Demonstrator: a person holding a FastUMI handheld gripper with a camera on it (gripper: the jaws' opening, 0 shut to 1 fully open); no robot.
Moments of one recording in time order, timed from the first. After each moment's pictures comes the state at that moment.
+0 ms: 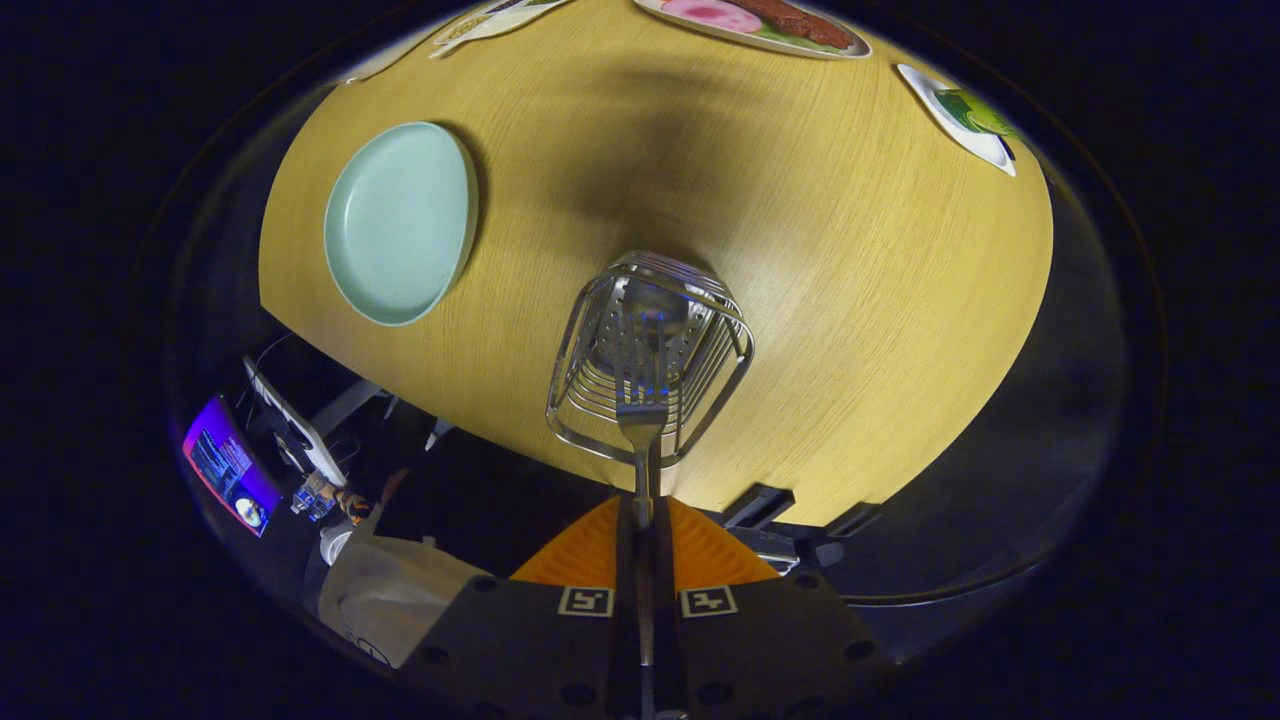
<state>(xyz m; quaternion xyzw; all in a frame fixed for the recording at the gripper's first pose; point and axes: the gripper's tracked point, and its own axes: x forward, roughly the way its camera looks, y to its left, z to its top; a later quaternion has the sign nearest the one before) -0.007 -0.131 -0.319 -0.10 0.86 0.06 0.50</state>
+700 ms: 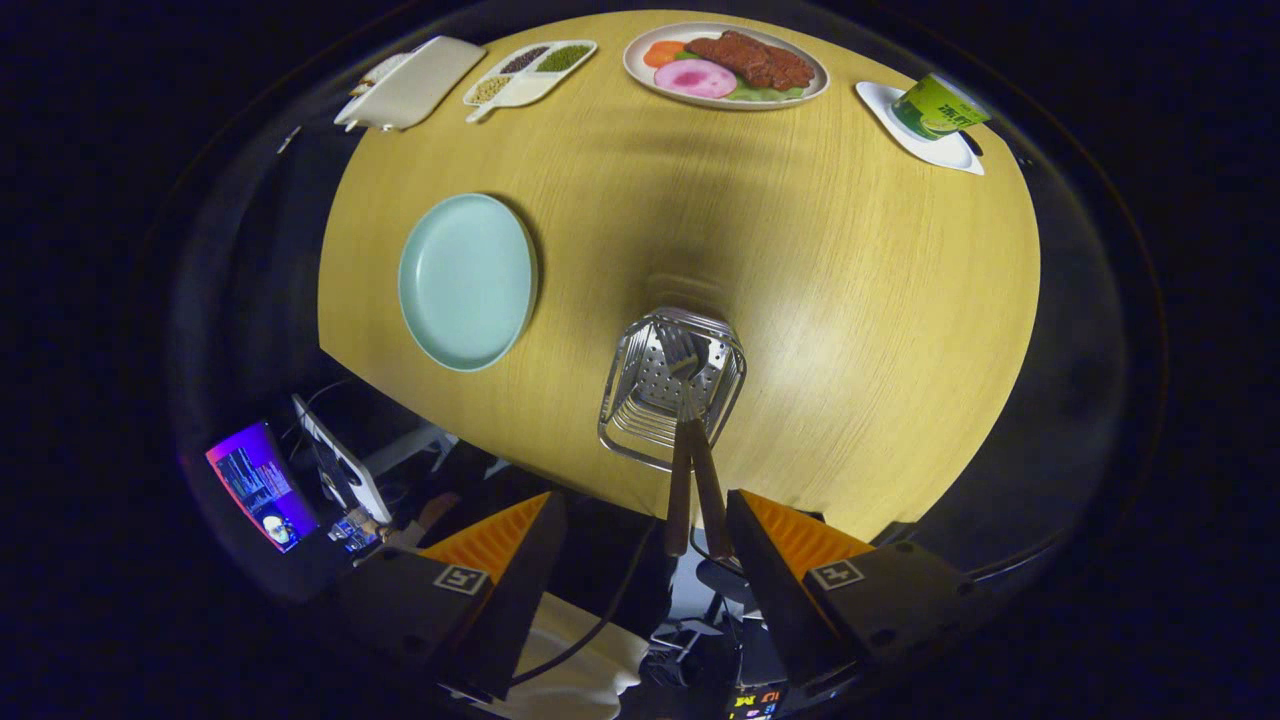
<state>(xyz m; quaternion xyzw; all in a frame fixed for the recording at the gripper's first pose) 0.014 -0.110 -0.274 0.00 0.78 0.09 0.62</state>
